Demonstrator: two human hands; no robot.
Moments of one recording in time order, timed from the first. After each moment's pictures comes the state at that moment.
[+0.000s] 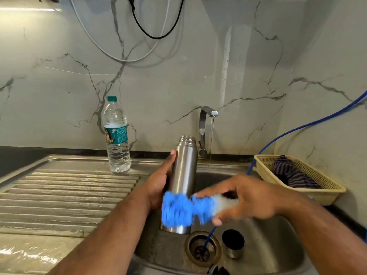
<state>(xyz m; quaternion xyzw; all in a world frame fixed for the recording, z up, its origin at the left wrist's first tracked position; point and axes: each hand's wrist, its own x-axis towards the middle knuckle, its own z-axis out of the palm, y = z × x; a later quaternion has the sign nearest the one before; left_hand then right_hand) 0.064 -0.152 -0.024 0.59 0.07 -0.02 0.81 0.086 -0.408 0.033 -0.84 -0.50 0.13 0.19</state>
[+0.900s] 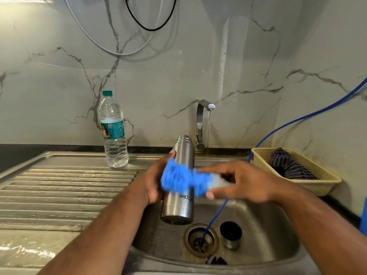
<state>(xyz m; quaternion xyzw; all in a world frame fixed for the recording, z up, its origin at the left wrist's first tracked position) 0.070 -0.148 -0.028 0.60 0.08 -0.02 0.80 0.094 -0.408 0.027 -0.84 -0.46 0.08 0.28</state>
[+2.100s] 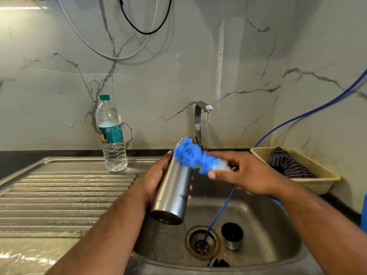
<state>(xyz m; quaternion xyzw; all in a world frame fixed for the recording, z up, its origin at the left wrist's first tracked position) 0.065 -0.155 -0.018 0.56 0.10 -0.06 0.82 0.096 -0.408 0.030 -0.84 -0.38 -0.02 0.40</state>
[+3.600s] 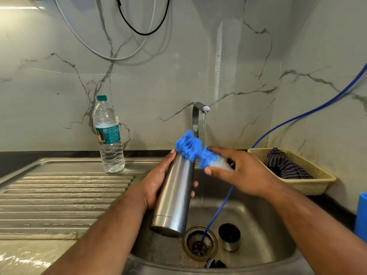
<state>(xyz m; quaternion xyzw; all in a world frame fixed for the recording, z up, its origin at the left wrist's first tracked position) 0.059 -0.165 -0.014 0.59 0.08 -0.08 0.80 0.102 -0.404 0.022 -0.86 -0.34 -0.13 0.35</state>
